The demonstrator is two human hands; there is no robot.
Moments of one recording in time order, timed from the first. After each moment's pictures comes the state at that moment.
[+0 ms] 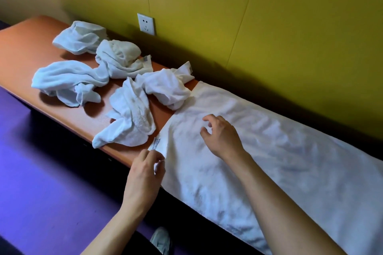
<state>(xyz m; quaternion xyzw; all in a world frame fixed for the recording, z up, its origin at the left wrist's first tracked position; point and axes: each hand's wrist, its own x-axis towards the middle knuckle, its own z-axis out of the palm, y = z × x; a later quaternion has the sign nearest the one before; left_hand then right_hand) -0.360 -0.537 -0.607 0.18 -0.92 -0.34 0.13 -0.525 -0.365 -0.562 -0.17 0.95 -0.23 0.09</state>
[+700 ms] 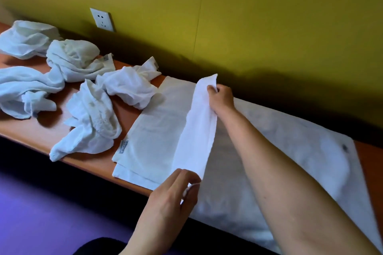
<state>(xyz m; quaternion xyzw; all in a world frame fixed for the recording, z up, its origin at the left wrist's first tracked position) -0.344 -0.427 -0.541 -0.05 -0.89 -0.44 0.10 -0.634 -0.308 -0.560 0.08 0.87 -0.48 0.02</state>
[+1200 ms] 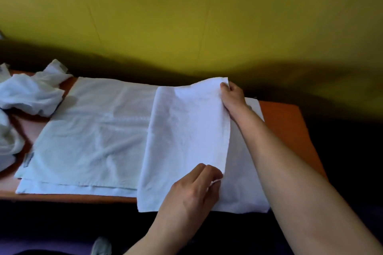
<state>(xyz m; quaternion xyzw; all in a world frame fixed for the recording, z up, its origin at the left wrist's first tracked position) -0.321 -0.212 -0.512 -0.26 -0.85 -0.46 0.03 -0.559 -0.005 -0.534 0.19 0.80 -0.56 -0.07</state>
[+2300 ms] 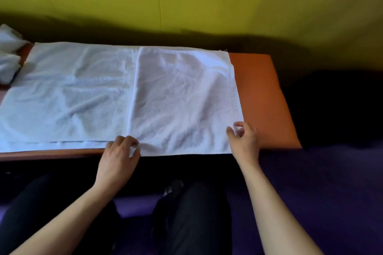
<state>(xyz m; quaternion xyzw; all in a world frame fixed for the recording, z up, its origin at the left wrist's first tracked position) -0.294 -0.248 -0.629 -0.06 -0.97 -0.21 -0.05 -0.270 0.098 -0.643 0.33 0.86 -0.38 -0.11</state>
